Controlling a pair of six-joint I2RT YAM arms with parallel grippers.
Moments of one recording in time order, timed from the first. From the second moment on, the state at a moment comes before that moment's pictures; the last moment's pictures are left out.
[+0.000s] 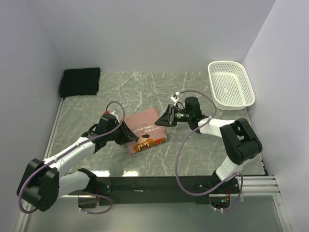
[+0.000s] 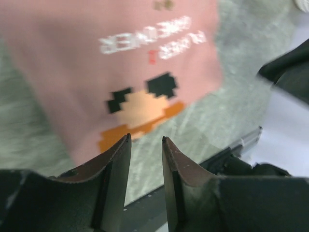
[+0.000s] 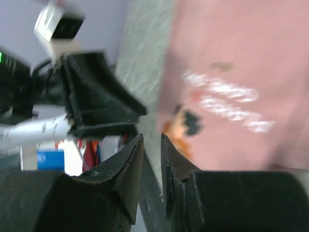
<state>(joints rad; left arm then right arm) -0.47 1.12 0.53 -0.19 0.28 -0.94 0.40 1.67 0.76 0.45 -0.86 0.82</state>
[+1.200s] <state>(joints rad) -0.45 1.06 0.39 -0.36 0.22 -0.97 0.65 1.74 0.72 0.64 -0.86 0.97</state>
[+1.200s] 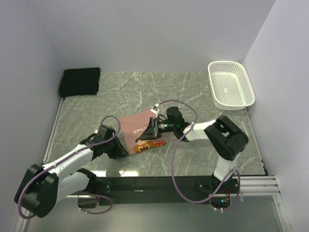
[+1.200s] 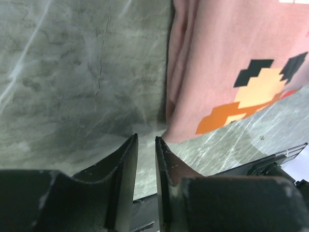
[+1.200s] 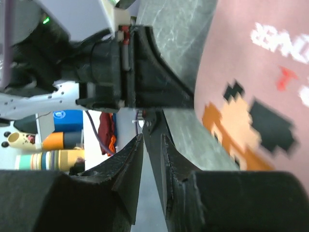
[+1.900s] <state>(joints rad) -0.45 1.01 0.40 -0.39 0.23 -1.01 0.59 1.74 0.78 0.40 -0.81 0.84</state>
